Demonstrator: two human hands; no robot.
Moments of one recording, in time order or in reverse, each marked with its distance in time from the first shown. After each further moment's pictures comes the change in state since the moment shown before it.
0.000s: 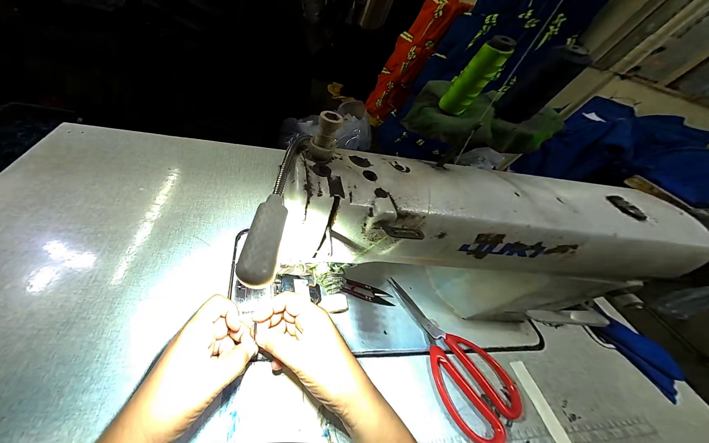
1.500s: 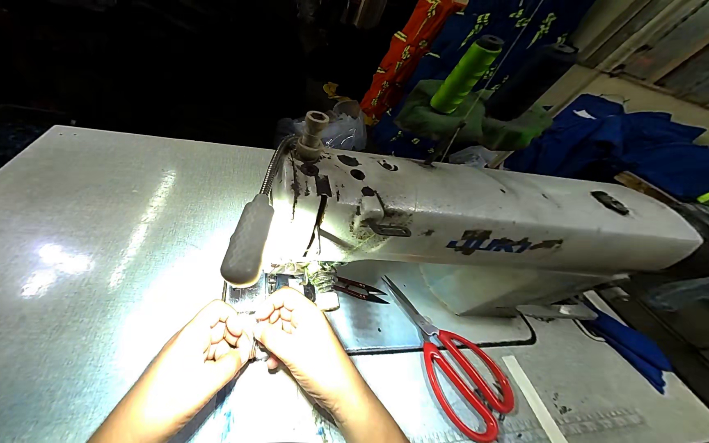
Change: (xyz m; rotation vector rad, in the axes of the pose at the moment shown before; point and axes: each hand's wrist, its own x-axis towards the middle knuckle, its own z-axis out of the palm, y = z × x) left_hand 0.001 0.001 -0.005 0.064 -0.111 -0.010; right_hand 0.001 -0.003 0.002 0.021 0.080 0.105
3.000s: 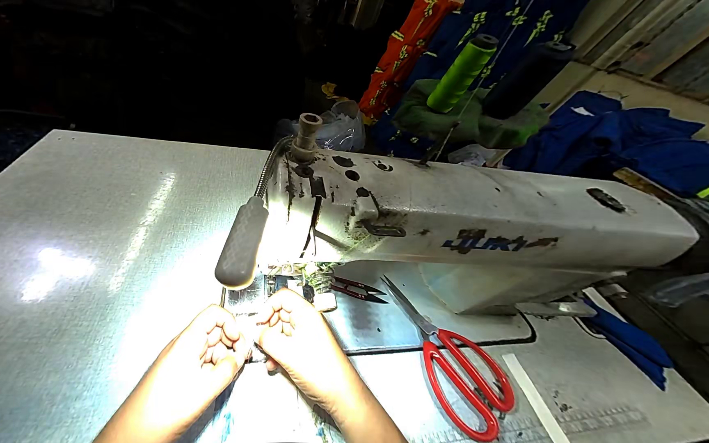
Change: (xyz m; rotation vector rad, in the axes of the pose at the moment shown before) left_hand -0.004 -0.004 -0.001 0.071 0.027 0.049; right_hand 0.000 0.000 -0.001 -0.066 -0.009 -0.006
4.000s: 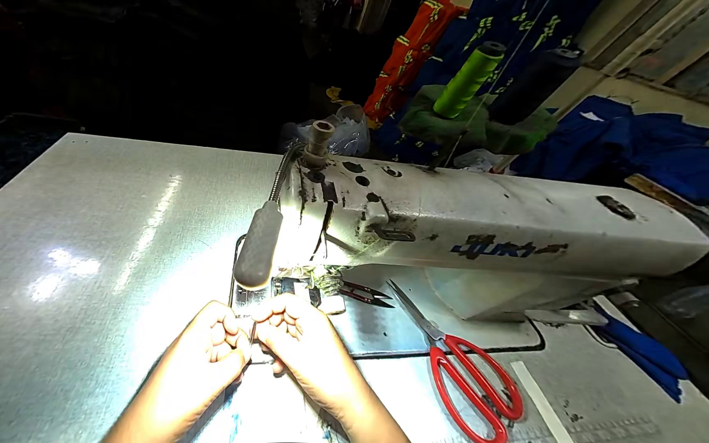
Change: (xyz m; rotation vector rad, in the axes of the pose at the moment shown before) left_hand 0.000 0.010 0.004 -0.159 0.097 -0.122; right_hand -0.001 0.002 0.001 0.000 -0.036 -0.092
